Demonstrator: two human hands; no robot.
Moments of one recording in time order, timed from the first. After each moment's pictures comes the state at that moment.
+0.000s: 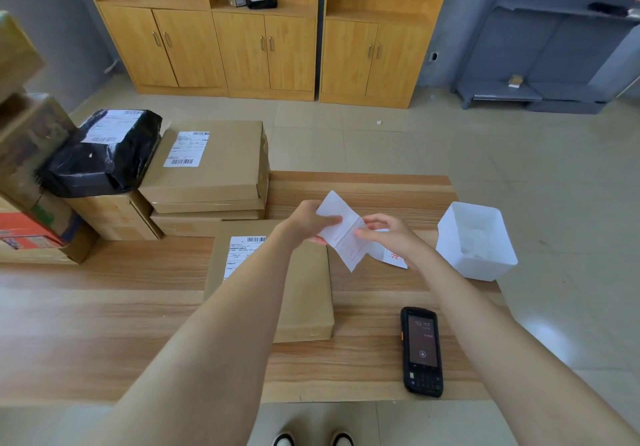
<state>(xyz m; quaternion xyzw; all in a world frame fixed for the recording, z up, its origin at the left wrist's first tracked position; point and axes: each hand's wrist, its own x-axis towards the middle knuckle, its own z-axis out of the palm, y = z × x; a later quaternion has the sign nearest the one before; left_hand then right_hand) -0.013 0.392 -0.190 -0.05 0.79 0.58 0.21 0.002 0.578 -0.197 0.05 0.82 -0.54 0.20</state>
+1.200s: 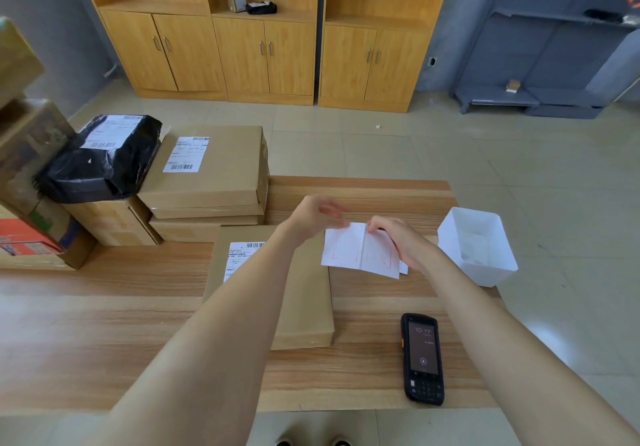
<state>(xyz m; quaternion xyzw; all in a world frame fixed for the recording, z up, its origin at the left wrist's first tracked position) -0.021 0.393 -0.182 0.02 0.82 0.56 0.15 -0.007 0.580 -0.190 0.09 0.77 -0.58 0.24</state>
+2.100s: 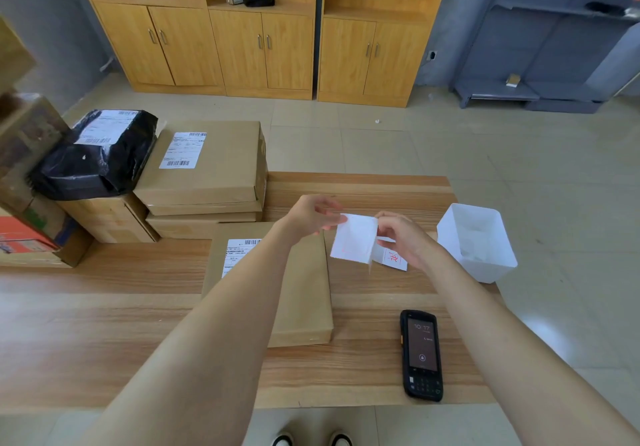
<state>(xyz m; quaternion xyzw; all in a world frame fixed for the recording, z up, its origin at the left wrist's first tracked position) -0.026 0.391 -0.190 -0.02 0.81 0.55 0.19 -0.013 0.586 -0.200 0.08 0.74 -0.63 0.21</state>
